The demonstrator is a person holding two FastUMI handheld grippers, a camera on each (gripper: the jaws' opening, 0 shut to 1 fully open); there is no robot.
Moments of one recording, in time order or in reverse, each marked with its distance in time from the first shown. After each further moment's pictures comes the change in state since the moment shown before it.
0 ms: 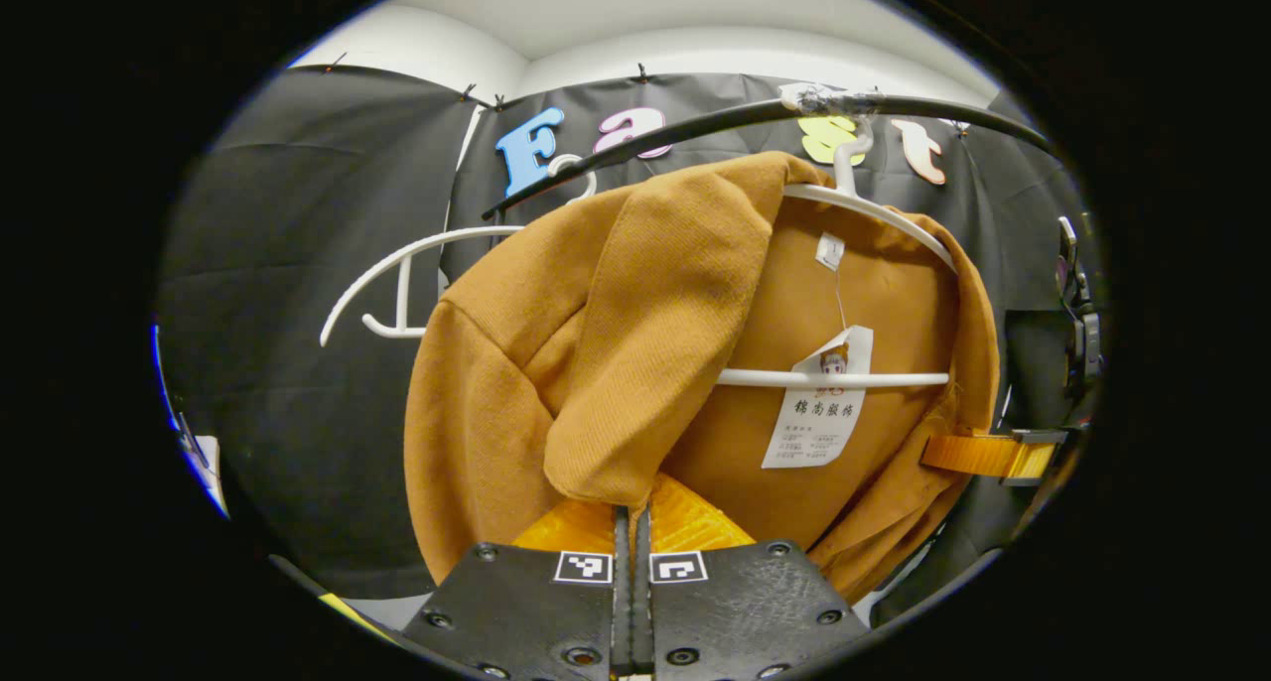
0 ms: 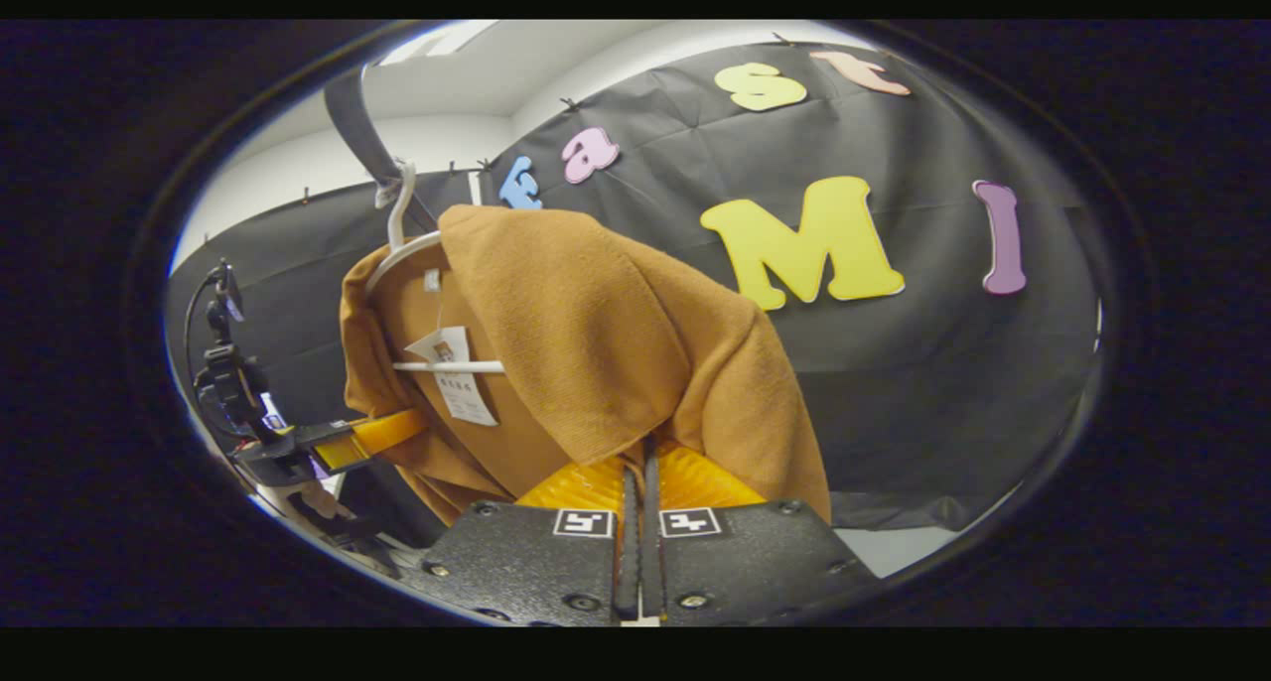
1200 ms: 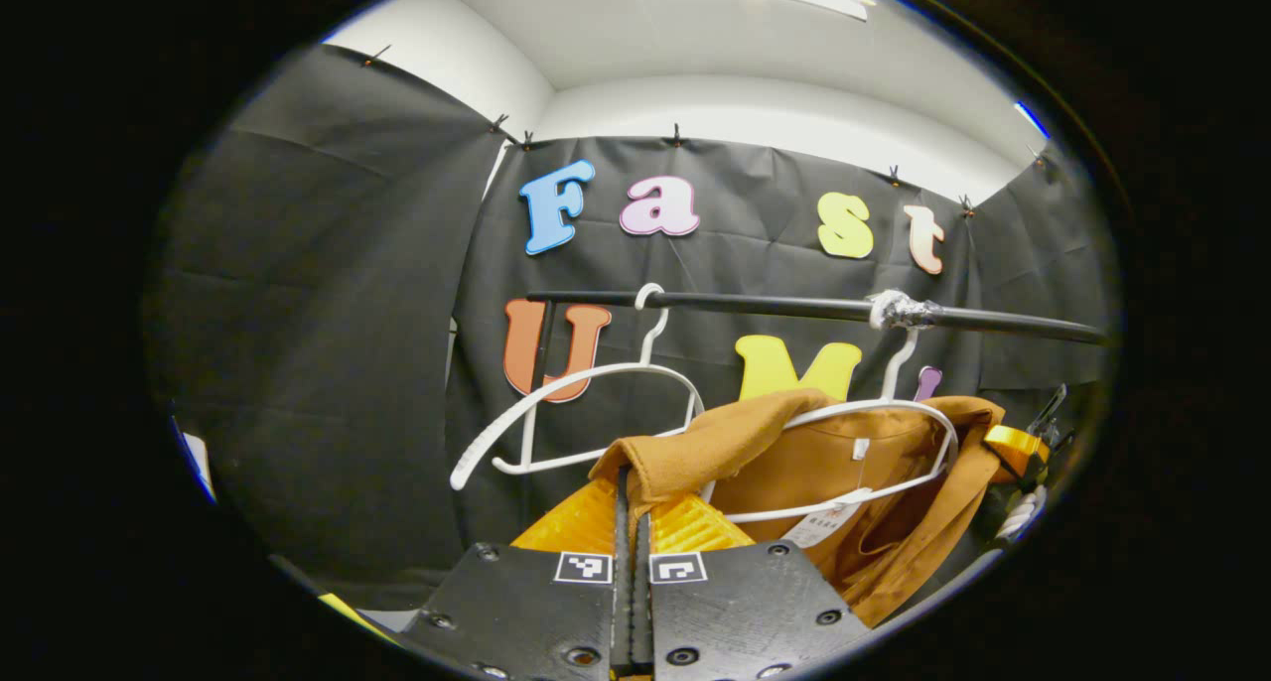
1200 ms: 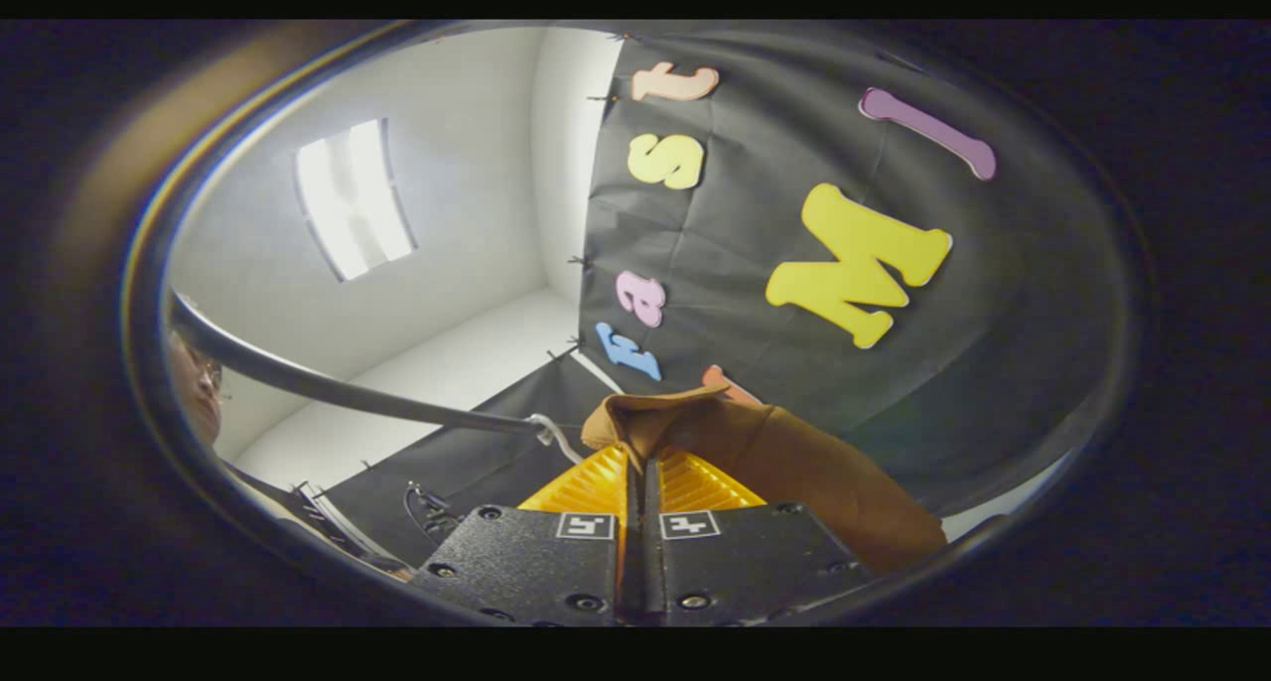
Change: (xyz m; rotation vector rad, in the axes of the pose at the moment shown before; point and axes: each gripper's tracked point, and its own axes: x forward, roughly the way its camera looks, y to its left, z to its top) left arm -0.039 0.083 0.106 -0.090 -0.143 -0.079; right arm -0.083 -0.004 0.124 0.577 -0.411 0.487
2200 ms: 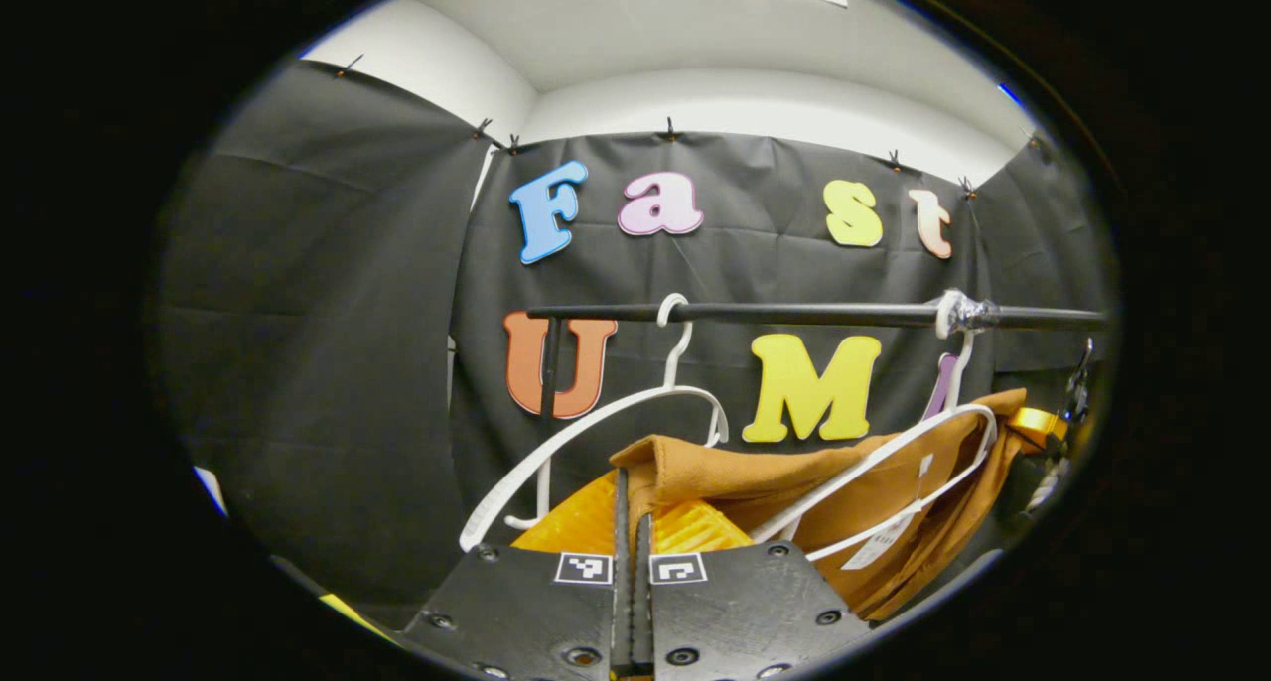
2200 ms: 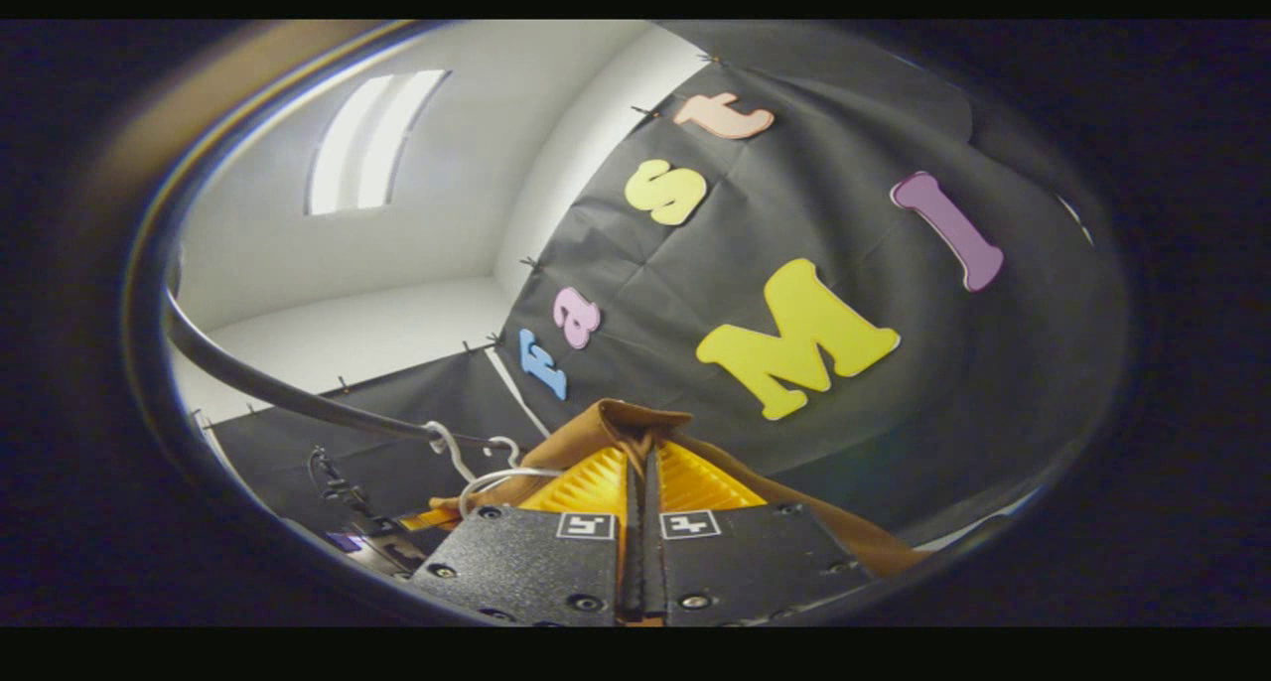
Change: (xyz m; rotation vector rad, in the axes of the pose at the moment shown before) left arm 0.044 0.021 0.009 0.066 0.018 -0.004; right arm 0.005 -0.030 0.049 -0.313 -0.068 -0.231
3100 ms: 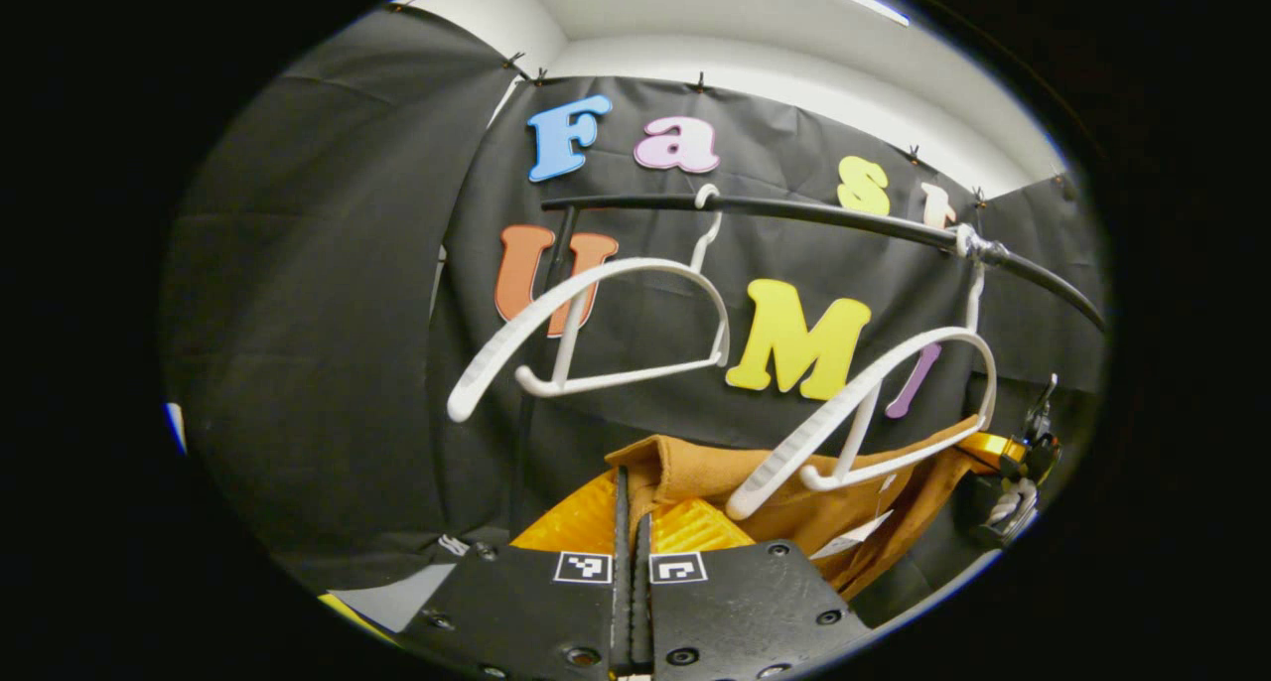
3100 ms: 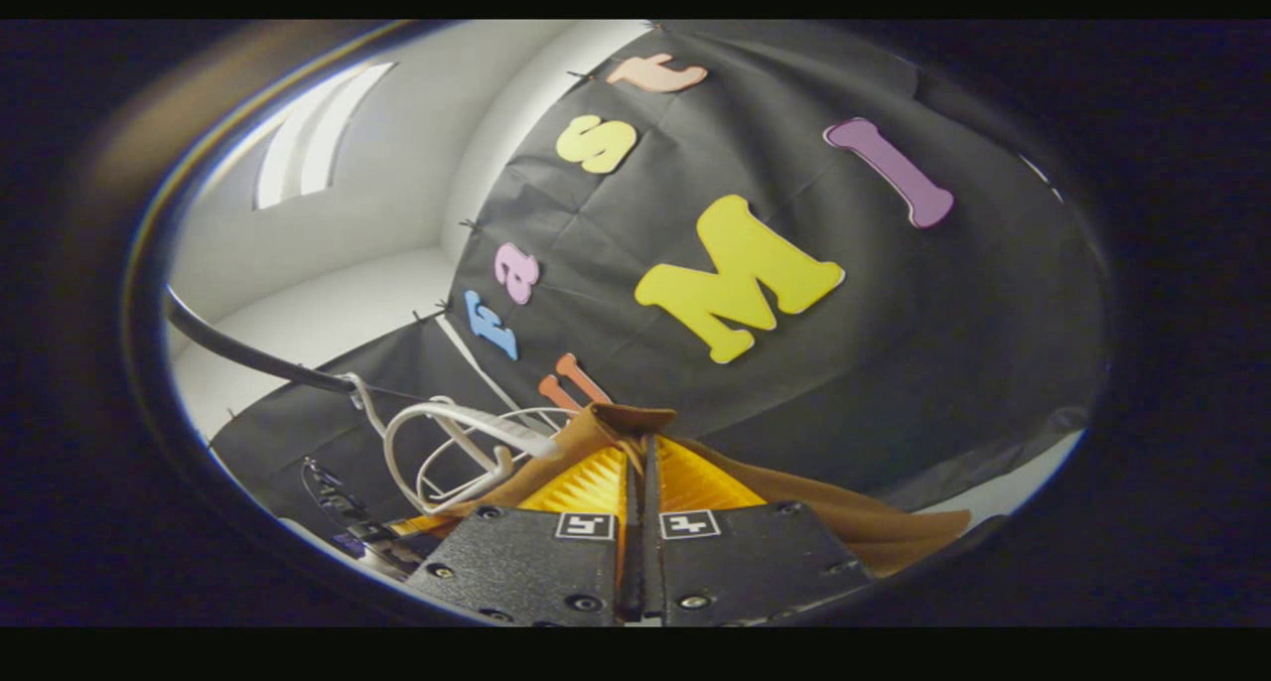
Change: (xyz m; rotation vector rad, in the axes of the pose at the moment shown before) left arm -0.016 0.016 -0.090 -0.140 0.163 -0.054; right arm -0.004 -0.065 -0.083 0.114 0.175 -0.130
